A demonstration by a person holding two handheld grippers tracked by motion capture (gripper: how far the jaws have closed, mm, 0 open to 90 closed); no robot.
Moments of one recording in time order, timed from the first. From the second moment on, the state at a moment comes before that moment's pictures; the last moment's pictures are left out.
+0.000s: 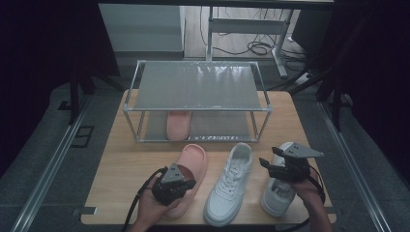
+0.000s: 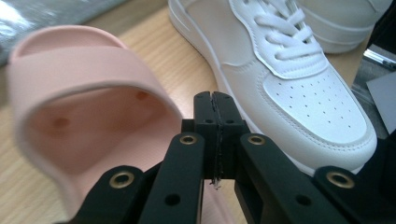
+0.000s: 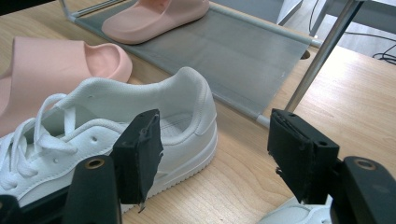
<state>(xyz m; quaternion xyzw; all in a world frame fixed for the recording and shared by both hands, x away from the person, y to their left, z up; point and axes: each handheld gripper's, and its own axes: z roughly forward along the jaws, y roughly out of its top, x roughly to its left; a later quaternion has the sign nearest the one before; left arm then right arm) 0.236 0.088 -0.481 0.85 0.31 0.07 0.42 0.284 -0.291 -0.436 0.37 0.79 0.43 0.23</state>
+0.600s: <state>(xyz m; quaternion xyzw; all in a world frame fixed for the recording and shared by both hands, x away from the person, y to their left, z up) 0.235 0.066 -0.511 0.88 0.31 0.06 0.35 0.285 -0.293 -0.436 0.38 0.79 0.43 0.23</state>
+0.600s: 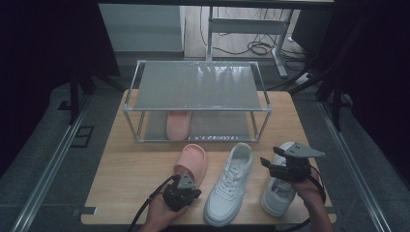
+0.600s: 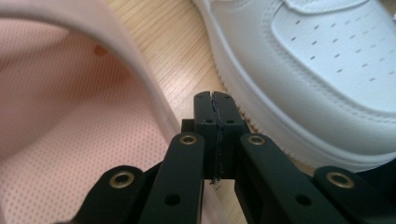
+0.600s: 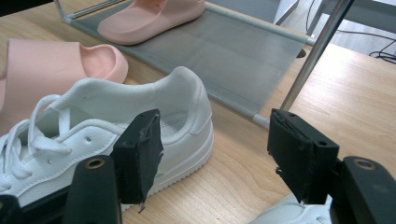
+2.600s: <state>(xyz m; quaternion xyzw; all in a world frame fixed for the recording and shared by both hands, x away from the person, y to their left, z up) 0.246 0.096 -0.501 0.84 0.39 0.08 0.38 0.284 -0.294 -0.433 0.37 0.79 0.43 0.24</state>
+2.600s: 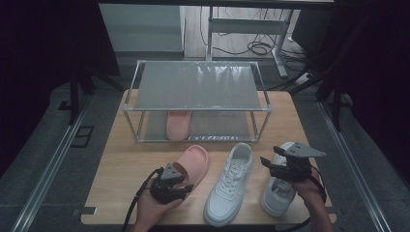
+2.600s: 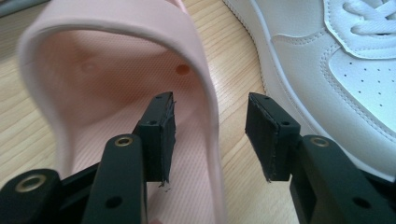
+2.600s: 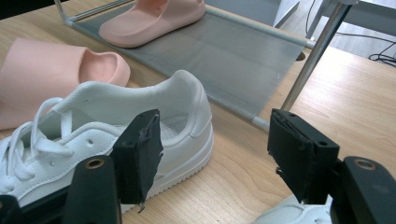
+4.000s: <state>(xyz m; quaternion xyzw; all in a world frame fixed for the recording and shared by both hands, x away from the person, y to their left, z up) 0.269 0.074 -0.488 0.81 0.41 0.12 0.40 0.283 -0.297 -0.431 0.38 0.78 0.44 0.24</state>
